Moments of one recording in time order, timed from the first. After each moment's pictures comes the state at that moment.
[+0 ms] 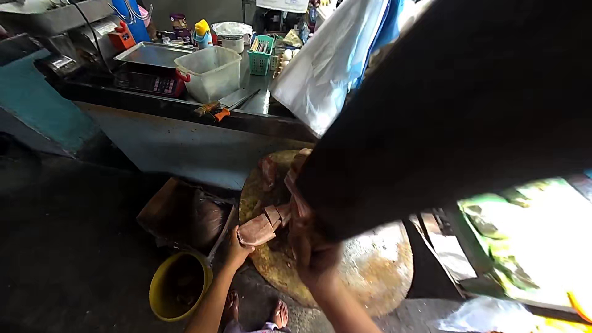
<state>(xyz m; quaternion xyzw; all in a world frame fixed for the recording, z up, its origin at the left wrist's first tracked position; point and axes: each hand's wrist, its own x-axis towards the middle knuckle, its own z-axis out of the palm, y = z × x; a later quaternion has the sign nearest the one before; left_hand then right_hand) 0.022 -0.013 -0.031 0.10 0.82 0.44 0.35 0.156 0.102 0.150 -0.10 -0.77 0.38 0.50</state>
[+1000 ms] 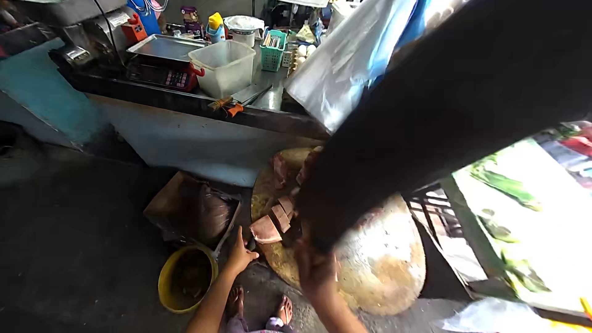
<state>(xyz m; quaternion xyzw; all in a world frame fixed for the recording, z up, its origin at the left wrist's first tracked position) 0.015 -0.052 -0.032 0.13 0.80 0.40 0.42 0.171 0.055 0.117 -0.19 -0.82 0.35 0.41</state>
